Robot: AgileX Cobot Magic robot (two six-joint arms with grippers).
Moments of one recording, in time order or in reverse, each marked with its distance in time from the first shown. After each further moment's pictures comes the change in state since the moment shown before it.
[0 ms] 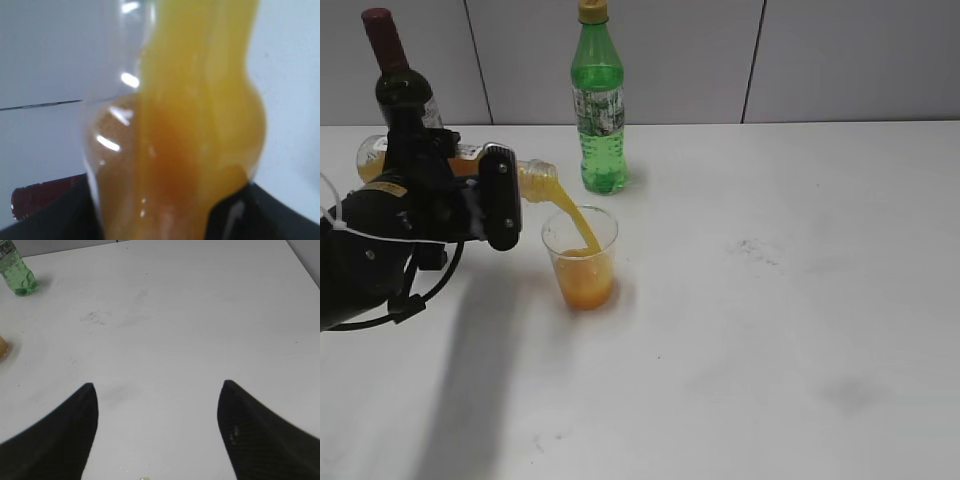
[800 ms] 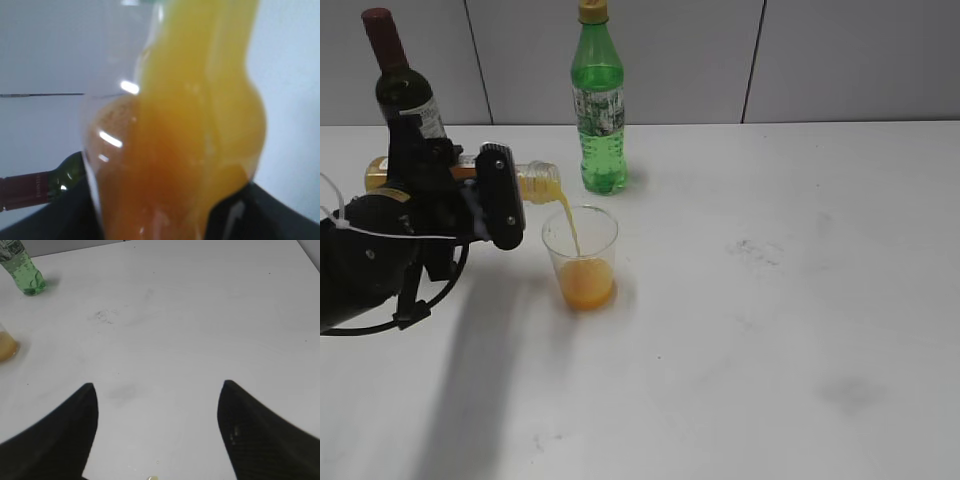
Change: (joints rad) left arm 0.000 0.000 0.001 -0.017 0.063 -0.101; right arm 0.000 0.000 0.000 0.028 0.000 0.000
